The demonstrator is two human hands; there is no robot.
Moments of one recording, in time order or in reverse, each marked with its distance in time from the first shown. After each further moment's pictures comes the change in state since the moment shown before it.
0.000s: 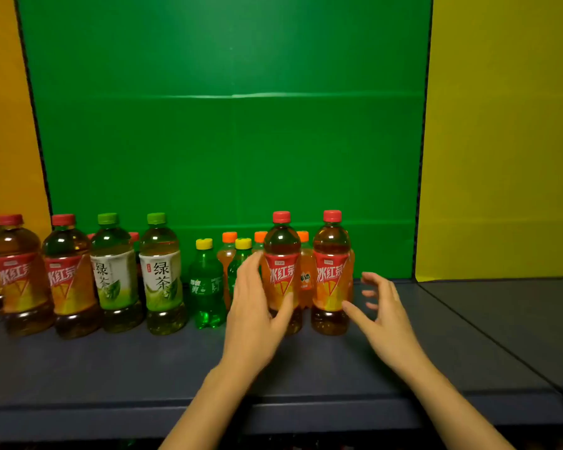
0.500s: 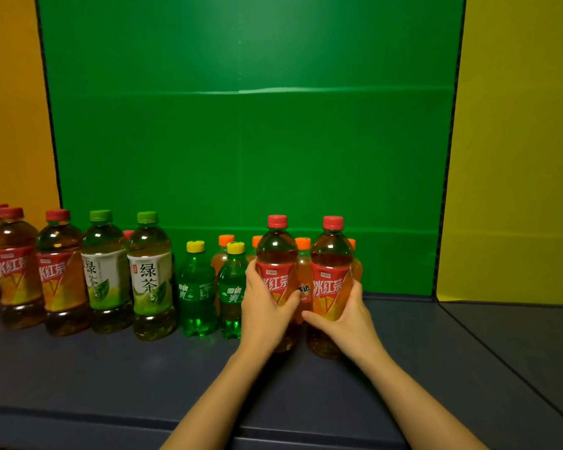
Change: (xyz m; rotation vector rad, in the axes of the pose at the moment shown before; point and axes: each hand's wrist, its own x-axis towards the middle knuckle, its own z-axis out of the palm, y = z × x) left_hand 0.038 -0.019 0.066 -0.143 0.044 -0.355; right_hand 0.052 0.030 0.044 0.172 -0.158 0.118
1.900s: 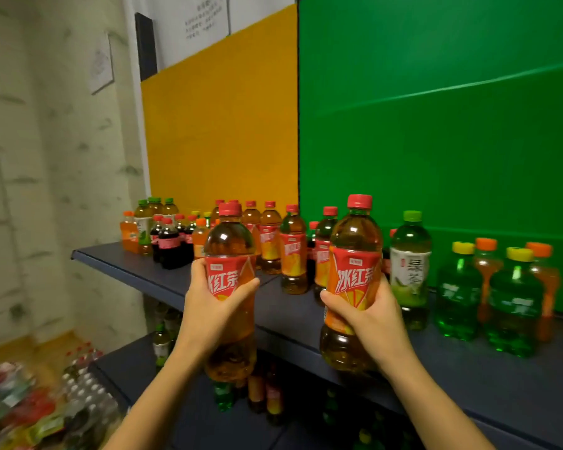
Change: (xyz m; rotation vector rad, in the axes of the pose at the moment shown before) left_hand -0.076 -0.041 -0.422 0.085 0.435 -0.138; right_hand -0.110 -0.200 0.269 0.505 -0.338 -0.109
